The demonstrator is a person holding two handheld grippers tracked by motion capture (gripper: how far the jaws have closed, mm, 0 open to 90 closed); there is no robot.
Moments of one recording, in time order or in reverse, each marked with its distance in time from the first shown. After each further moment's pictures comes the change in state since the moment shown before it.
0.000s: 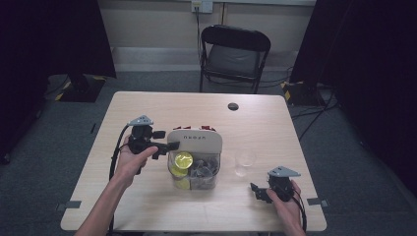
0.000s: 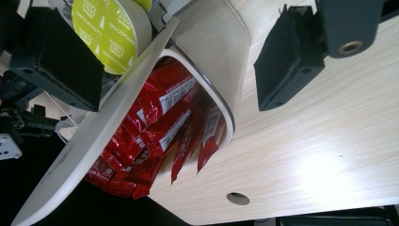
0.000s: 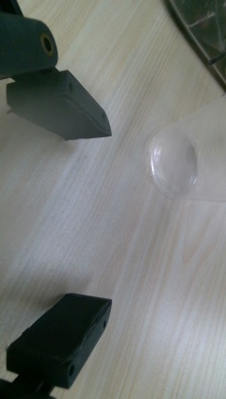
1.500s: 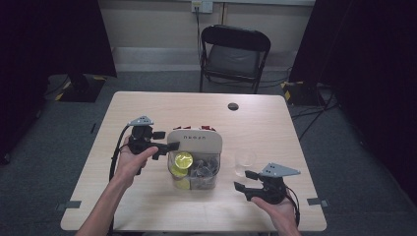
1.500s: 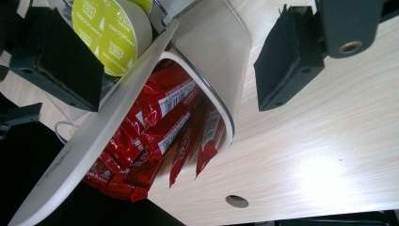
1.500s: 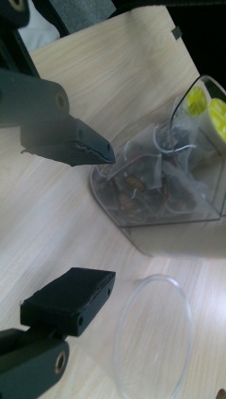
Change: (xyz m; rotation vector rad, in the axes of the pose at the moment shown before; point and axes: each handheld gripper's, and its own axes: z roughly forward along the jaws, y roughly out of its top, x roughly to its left) left arm 0.000 -0.001 0.001 0.008 0.003 -0.011; right arm 0.052 0.048 -0.045 -0.162 0.329 -0.051
